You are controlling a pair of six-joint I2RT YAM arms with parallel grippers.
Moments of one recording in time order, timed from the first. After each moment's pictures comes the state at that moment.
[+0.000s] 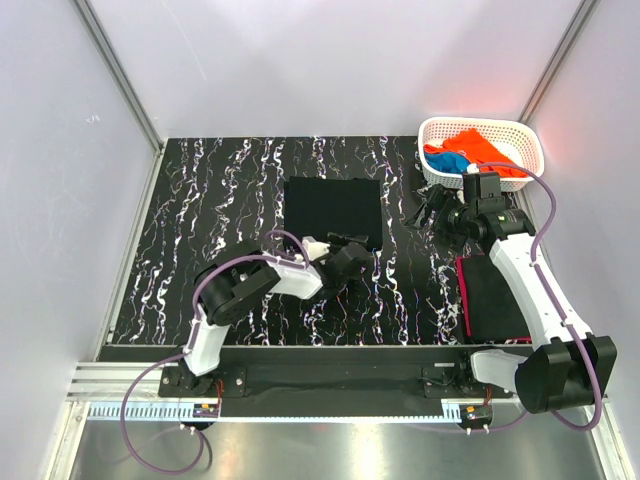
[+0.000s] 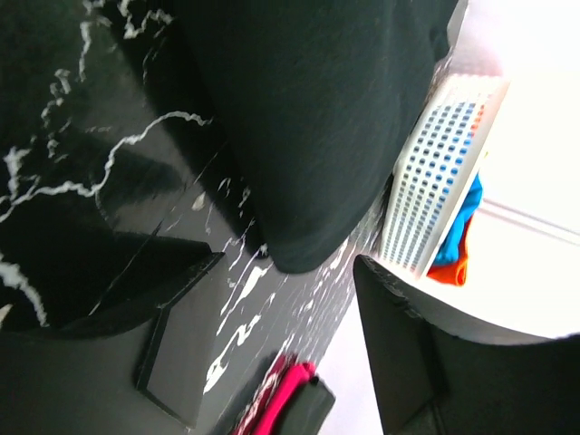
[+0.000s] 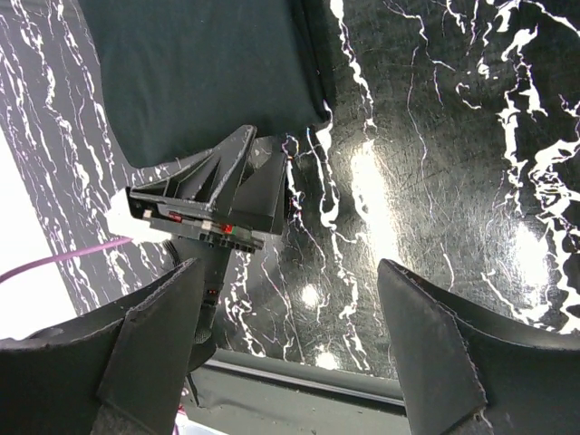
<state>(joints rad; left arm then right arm) -0.97 2.03 1.03 0.30 -0.60 -2.01 0.14 1.21 1.11 -0.73 -0.23 0.64</state>
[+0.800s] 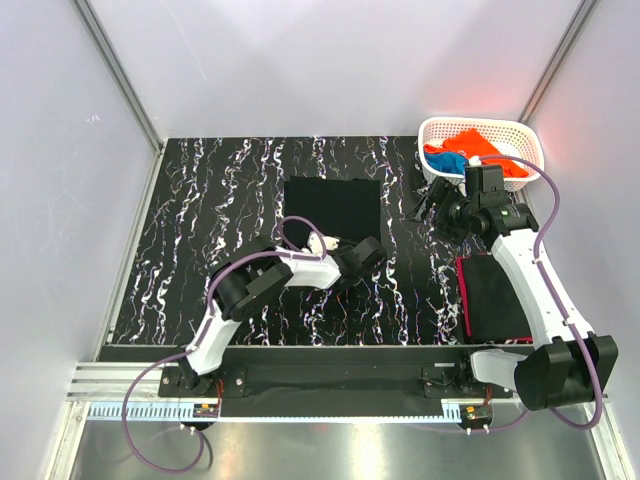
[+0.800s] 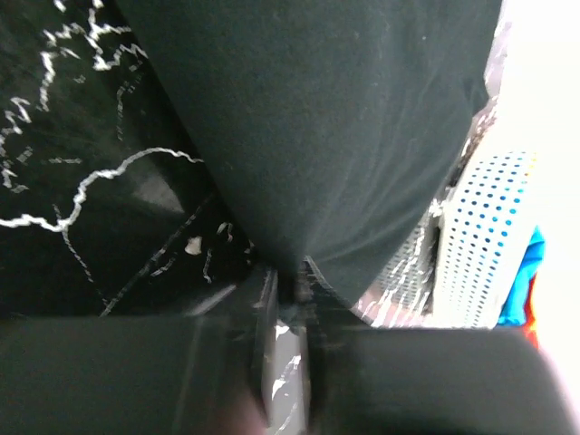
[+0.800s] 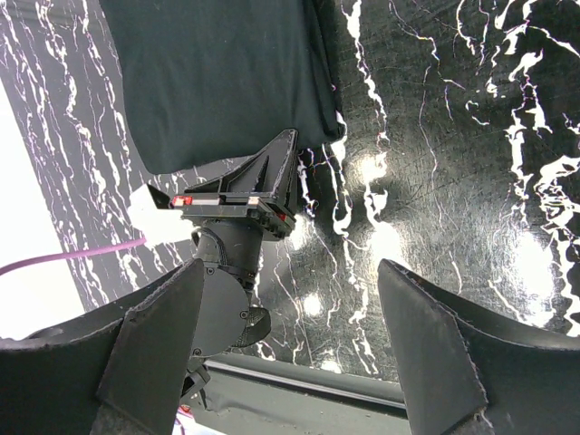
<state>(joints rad) -0.99 2.14 1.28 -0.04 -0.73 -2.03 0.14 1.23 1.17 -0.75 -0.23 0.64</state>
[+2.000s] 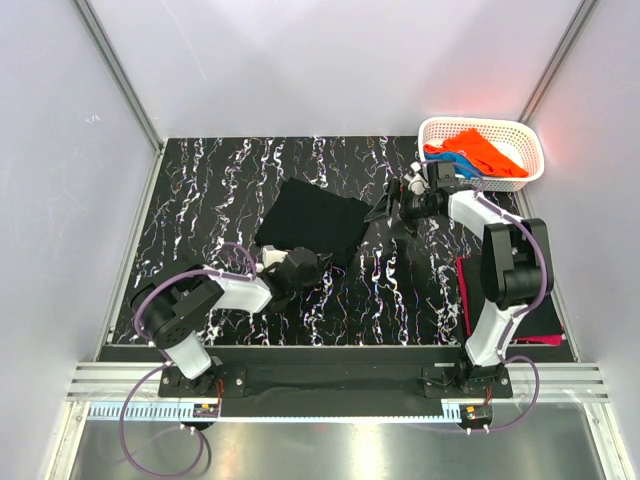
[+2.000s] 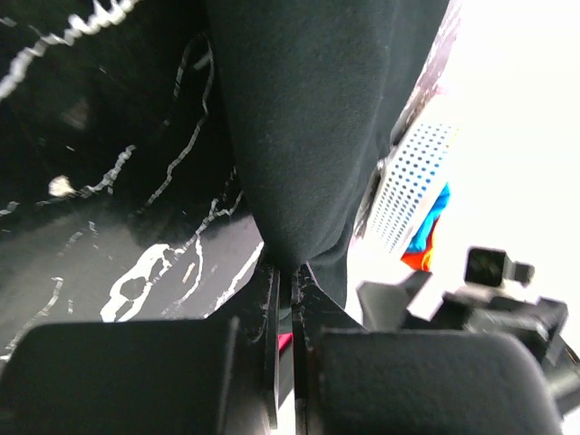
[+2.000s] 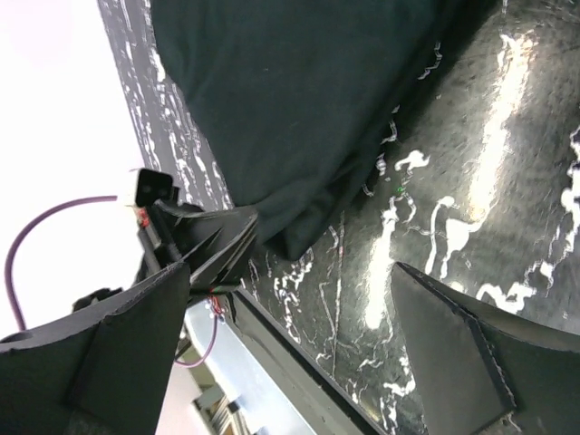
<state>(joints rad) -0.84 1.66 0.60 0.42 -0.41 -1.99 0.14 1.82 1.25 -0.42 -0.79 0.52</state>
